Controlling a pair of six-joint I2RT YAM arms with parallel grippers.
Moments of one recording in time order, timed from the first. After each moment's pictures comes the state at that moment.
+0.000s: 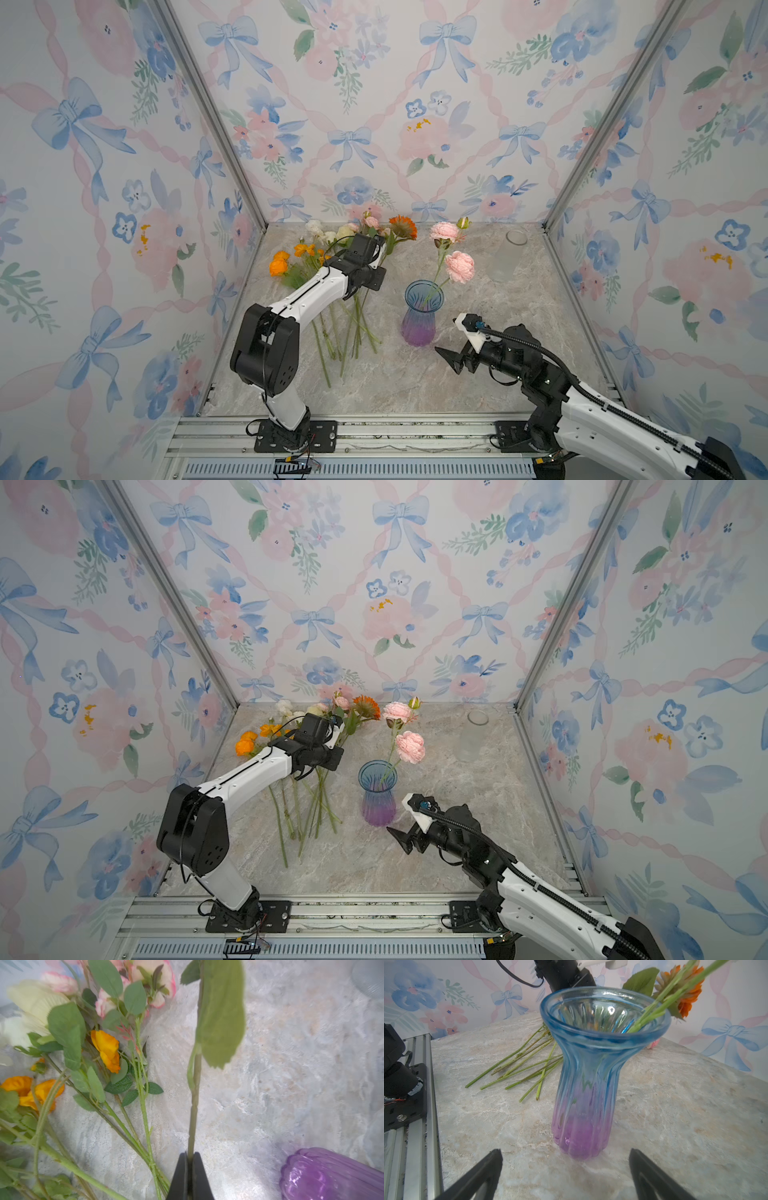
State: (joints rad) left arm -0.44 1.67 1.30 -0.50 -0.02 0.00; right arm 0.75 0.74 0.32 0.09 -0.18 -0.07
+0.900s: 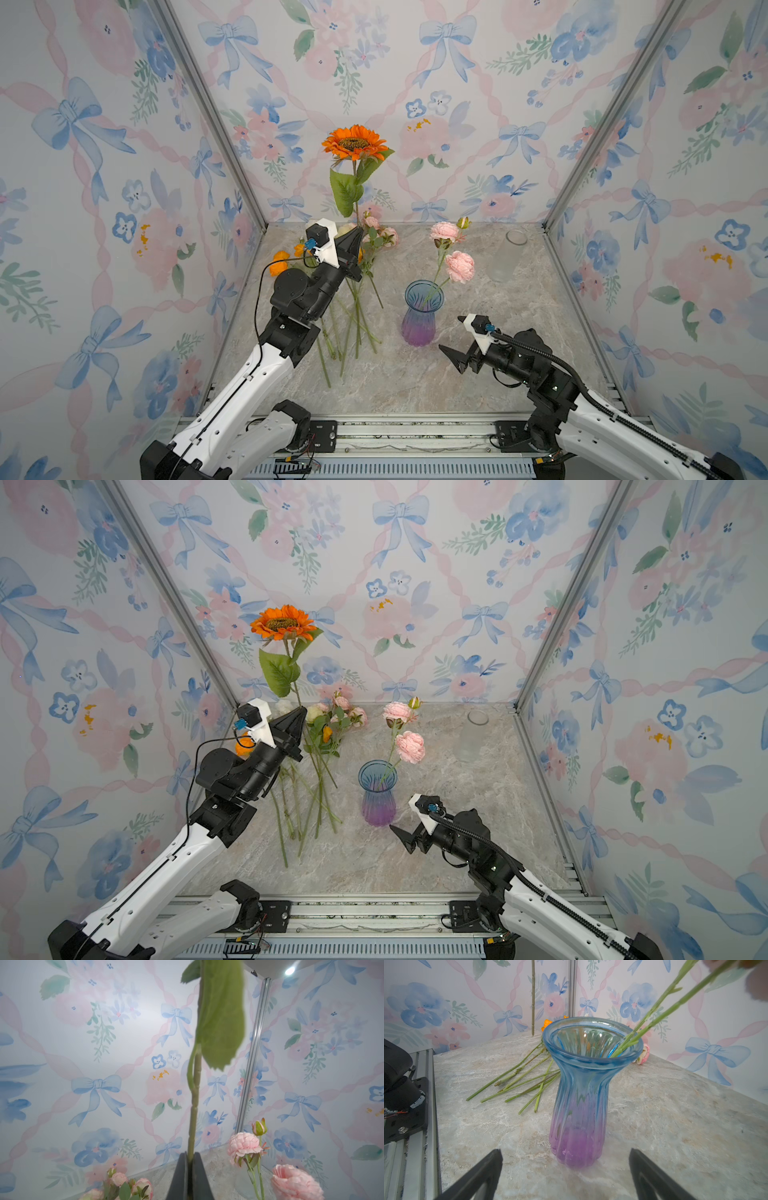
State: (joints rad) left arm -0.49 0.95 0.90 0.40 0.05 -0.14; right arm 0.74 0.63 0.29 0.11 -0.17 -0.07
